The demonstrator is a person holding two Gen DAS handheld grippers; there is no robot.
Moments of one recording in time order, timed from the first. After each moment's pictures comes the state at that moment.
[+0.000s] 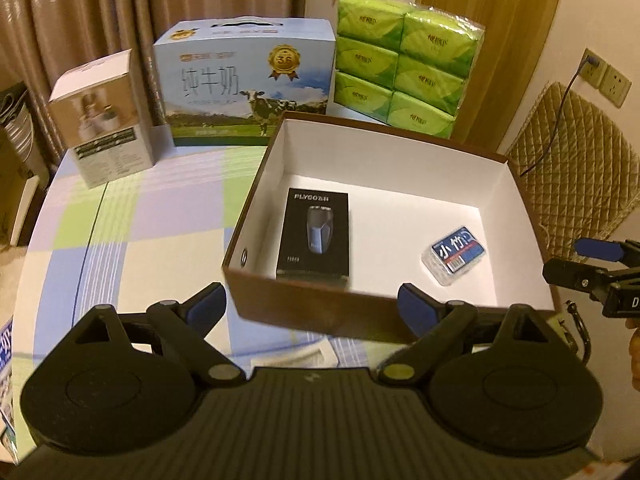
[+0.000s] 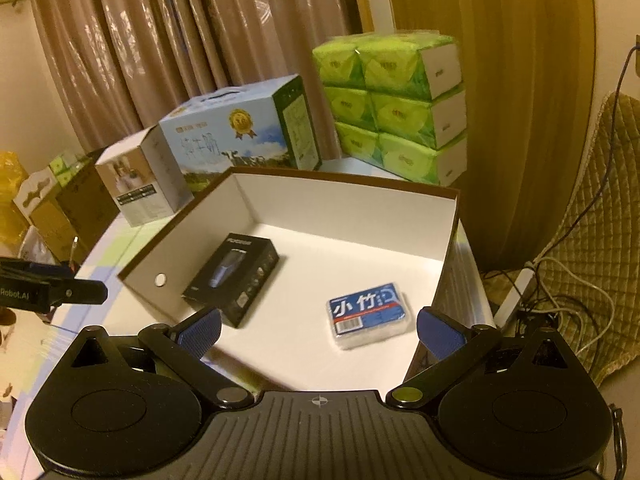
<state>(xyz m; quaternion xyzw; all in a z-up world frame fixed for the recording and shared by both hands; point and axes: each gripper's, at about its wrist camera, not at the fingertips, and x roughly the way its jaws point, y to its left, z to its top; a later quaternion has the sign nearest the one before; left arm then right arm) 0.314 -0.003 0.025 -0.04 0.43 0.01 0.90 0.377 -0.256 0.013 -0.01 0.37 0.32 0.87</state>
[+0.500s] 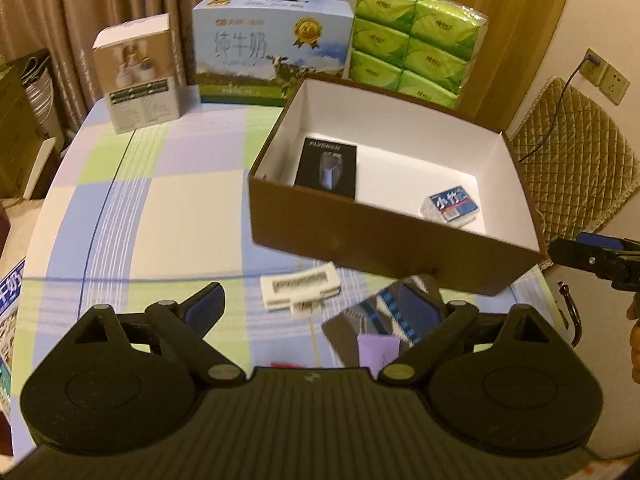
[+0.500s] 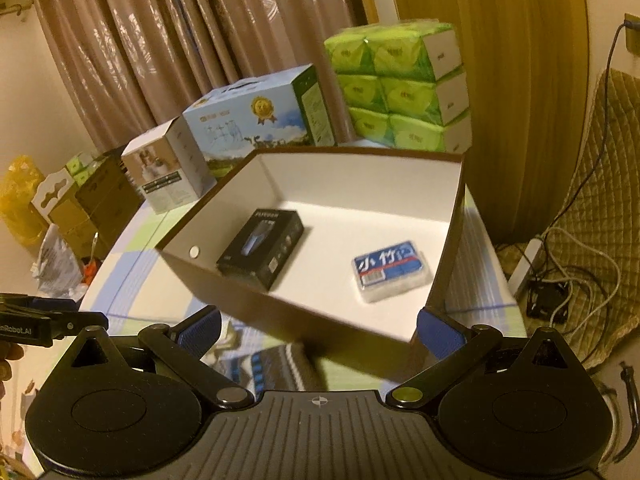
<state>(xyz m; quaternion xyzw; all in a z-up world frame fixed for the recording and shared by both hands) 0.236 -0.003 0.016 -0.07 0.44 0.03 0.89 0.328 -0.272 0.012 0.01 0.39 0.33 0.86</state>
